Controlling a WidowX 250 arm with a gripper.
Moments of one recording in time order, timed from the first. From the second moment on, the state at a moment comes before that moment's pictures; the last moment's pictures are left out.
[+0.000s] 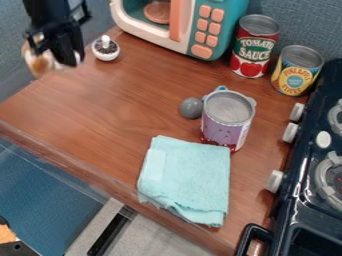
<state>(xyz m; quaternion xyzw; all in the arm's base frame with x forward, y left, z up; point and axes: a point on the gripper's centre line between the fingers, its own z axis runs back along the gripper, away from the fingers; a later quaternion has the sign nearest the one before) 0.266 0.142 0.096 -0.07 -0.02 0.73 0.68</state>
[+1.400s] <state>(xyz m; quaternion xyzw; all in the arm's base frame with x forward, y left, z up) 0.237 0.154 0.037 0.01 0.03 0.75 0.66</state>
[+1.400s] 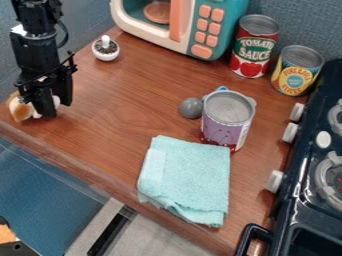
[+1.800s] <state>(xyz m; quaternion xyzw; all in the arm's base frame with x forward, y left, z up) 0.253 0.151 0.075 -0.01 -0.01 0.75 0.66</state>
